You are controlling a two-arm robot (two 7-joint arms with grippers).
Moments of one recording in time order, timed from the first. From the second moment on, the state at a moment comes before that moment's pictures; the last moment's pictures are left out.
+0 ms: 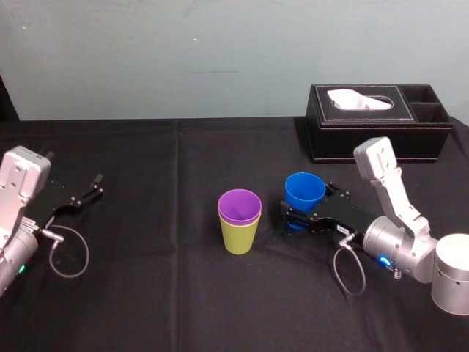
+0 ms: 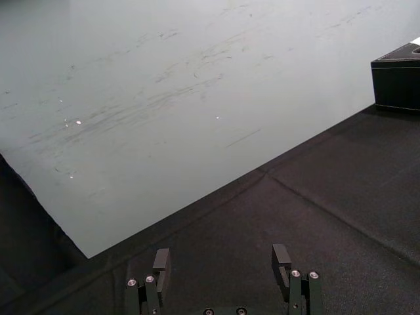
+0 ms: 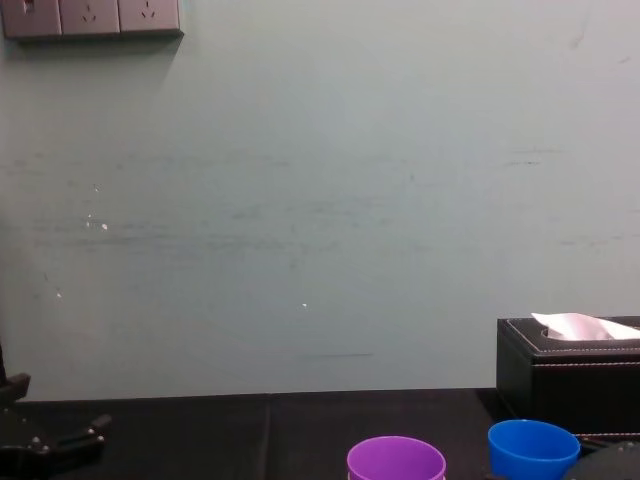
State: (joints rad) left arm -0.20 0.60 0.45 -1.41 -0.25 -0.12 0.03; right arm 0.26 0.41 -0.35 -1.32 0.29 0.10 0.41
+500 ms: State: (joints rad) left arm -0.20 0.60 0.45 -1.41 -0.25 -0.12 0.03; right arm 0.26 0.41 -0.35 -1.32 0.29 0.10 0.41
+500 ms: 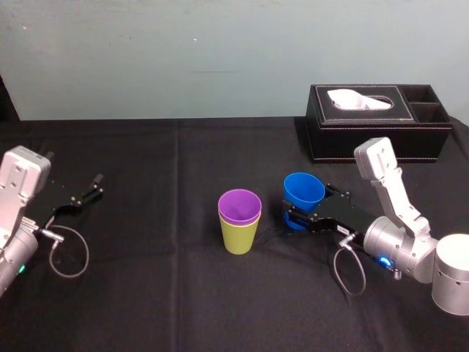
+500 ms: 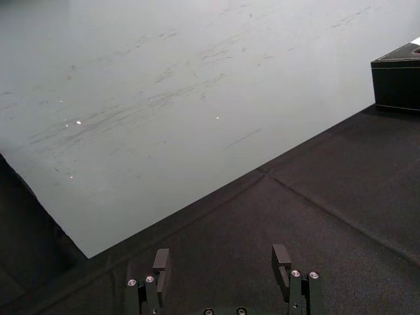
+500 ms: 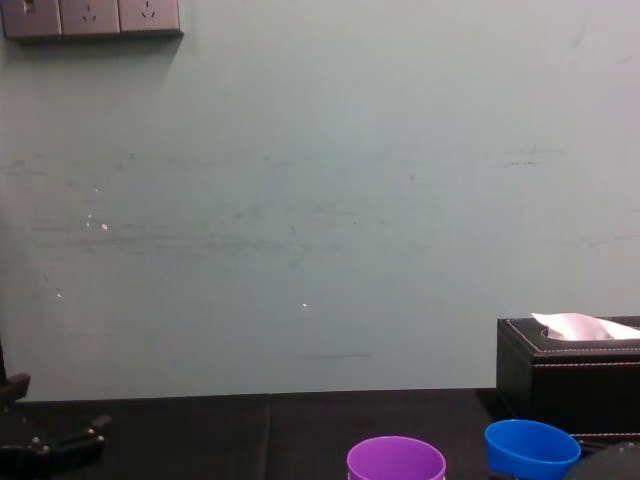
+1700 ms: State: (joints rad) left arm -0.20 0.60 0.45 -1.41 -0.25 -0.12 0.03; right arm 0.19 0.48 -0.29 -1.50 0.35 0.17 0.42
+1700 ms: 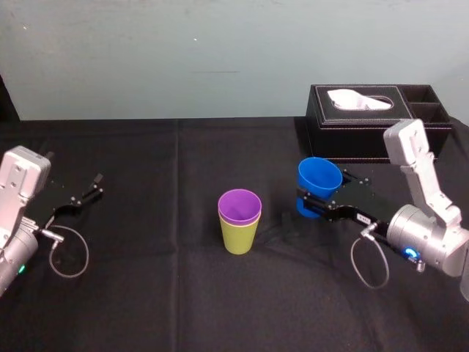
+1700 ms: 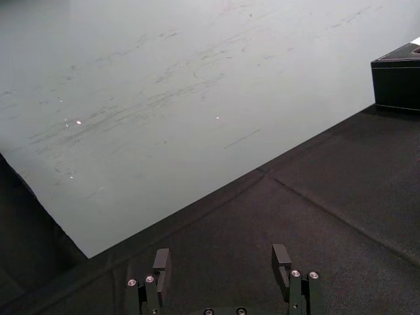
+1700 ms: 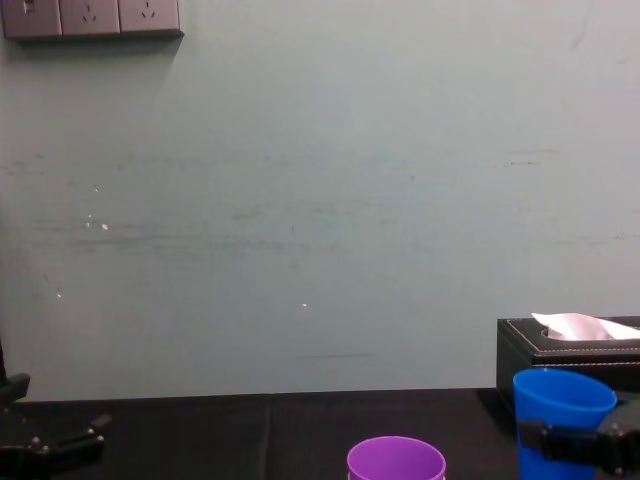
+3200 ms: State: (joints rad) left arm -0.20 0.60 0.45 -1.41 -0.25 -0.12 0.03; right arm 0.25 0.55 -0.41 -1.72 0.42 0.23 0.45
